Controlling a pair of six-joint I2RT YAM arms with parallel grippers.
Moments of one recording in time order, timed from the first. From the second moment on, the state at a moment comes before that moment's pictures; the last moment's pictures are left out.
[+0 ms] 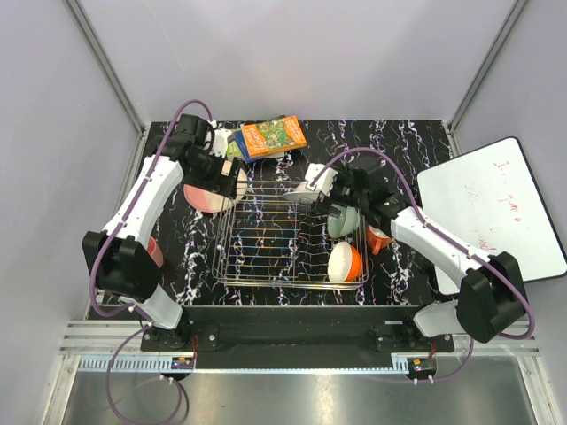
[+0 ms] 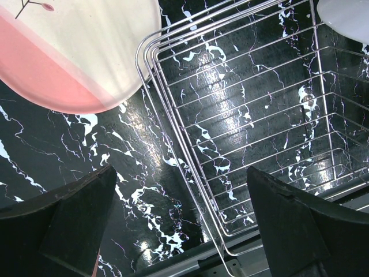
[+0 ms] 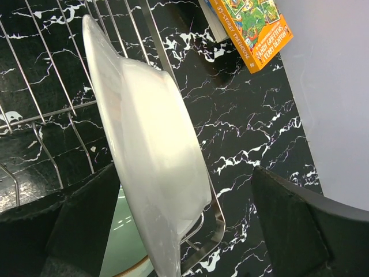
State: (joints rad) left arm -0.22 1.61 1.58 -1.05 0.21 0.11; right arm 0.53 1.38 1.00 -0.12 -0.20 -0.78
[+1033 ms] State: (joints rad) left arm -0.21 1.80 1.46 -0.94 0.16 0.14; right arm 0.53 1.09 1.02 -0.03 -0.02 -0.46
